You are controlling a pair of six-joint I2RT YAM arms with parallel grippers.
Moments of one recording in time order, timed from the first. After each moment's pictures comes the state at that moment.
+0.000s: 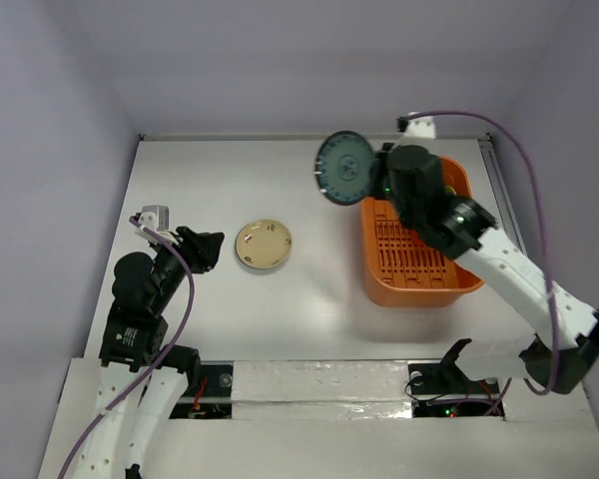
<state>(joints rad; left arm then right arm) -0.18 0.44 0.68 -0.36 0.18 -0.46 0.74 1.27 1.50 -0.58 0.64 0.40</state>
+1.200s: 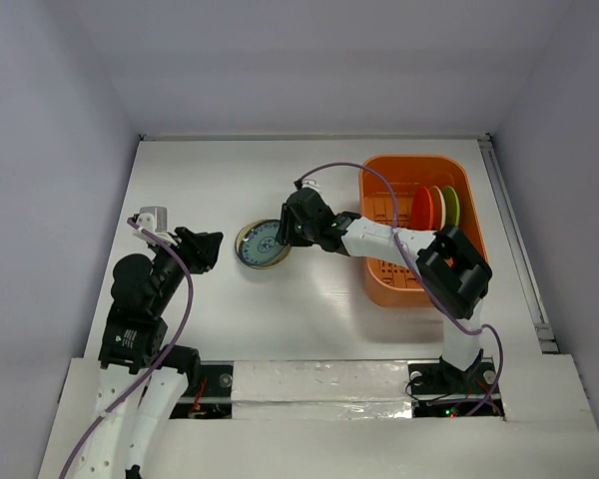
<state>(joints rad) -0.18 0.43 0.68 -0.36 0.17 -0.46 0.84 1.93 1.38 -0.15 0.14 0.74</state>
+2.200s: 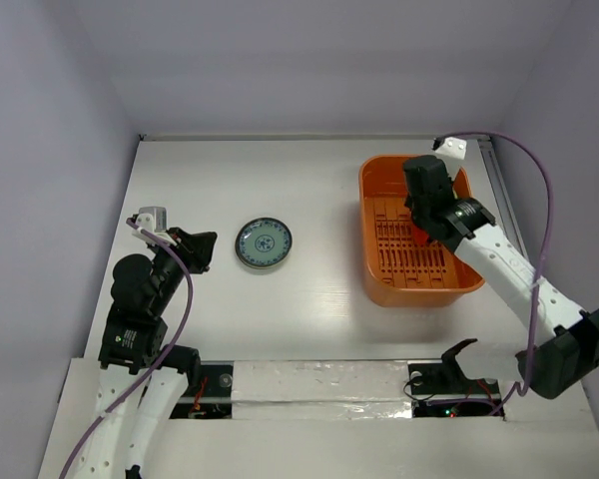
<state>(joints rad) -0.18 0.43 0.68 -0.36 0.16 -0.46 0.52 1.25 1.25 -0.59 0.73 0.50</state>
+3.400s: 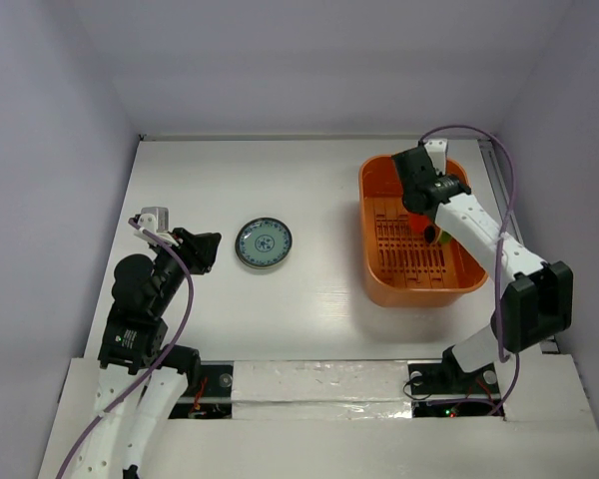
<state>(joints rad) -0.21 0.43 0.68 -0.36 0.15 -0.46 0.37 1.53 1.32 -0.74 0.77 0.31</state>
